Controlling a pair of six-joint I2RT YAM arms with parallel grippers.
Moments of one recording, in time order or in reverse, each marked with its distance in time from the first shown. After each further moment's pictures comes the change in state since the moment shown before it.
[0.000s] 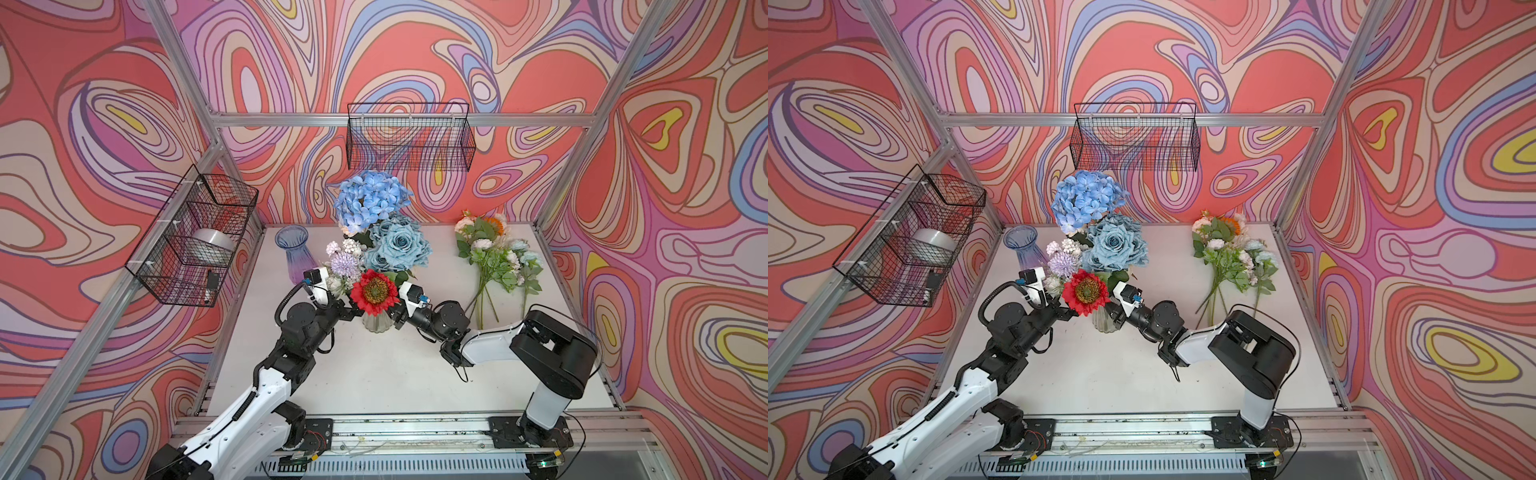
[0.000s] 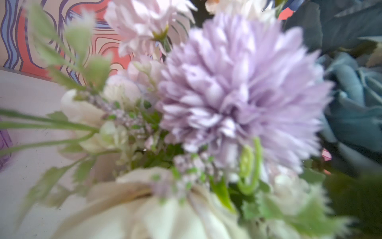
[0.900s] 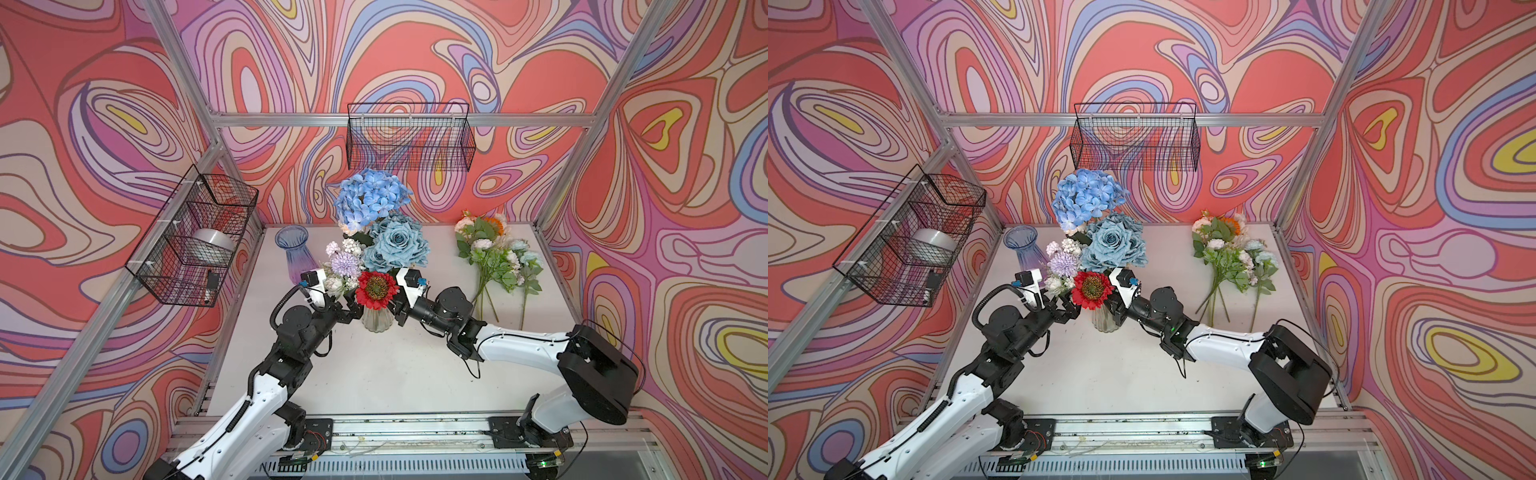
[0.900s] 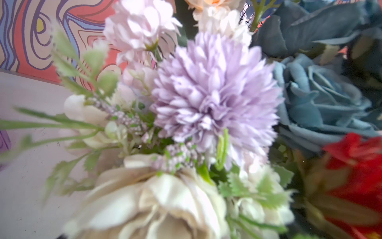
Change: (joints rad) left arm 0.000 -0.093 0.000 -0.087 0.031 0.003; right arm 0.000 -0.187 0.105 -0.453 -0.012 0.133
